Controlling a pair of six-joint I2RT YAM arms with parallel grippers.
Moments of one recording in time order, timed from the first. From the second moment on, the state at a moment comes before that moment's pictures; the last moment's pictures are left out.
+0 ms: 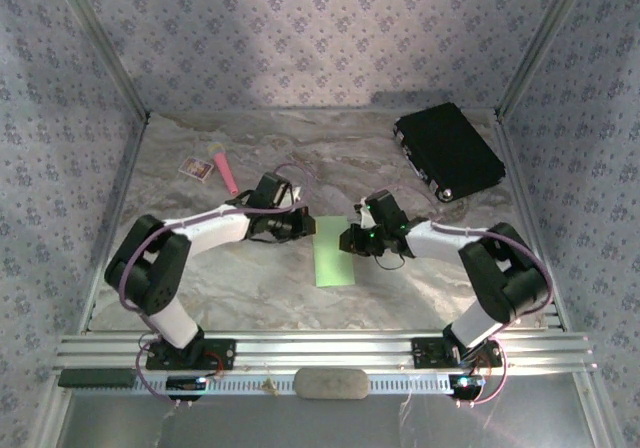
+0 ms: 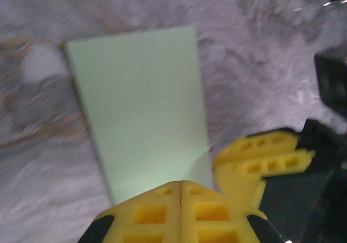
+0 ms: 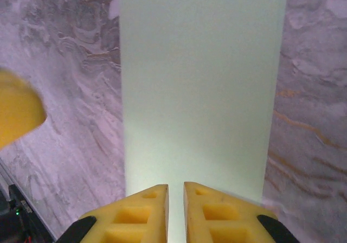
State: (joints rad) left arm -0.60 1.68 0.93 -0.15 0.52 -0.75; right arm 0.57 1.55 0.69 -0.07 -0.45 0.68
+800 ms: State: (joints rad) left arm -0.53 1.94 1.00 -0.02 0.66 -0.80; right arm 0.68 1.37 0.51 -0.17 -0.40 0.85
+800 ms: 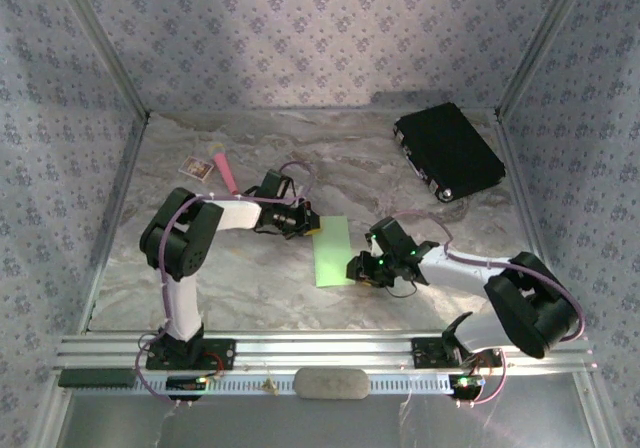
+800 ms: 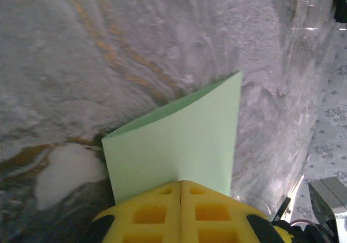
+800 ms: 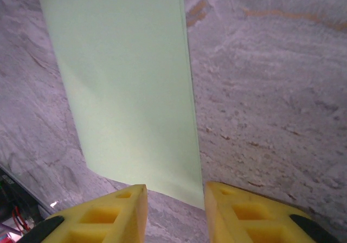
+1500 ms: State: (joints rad) left arm -0.52 1.94 0.97 0.04 0.67 -0.79; right arm 0.69 1.35 0.46 -0.08 -0.38 1.01
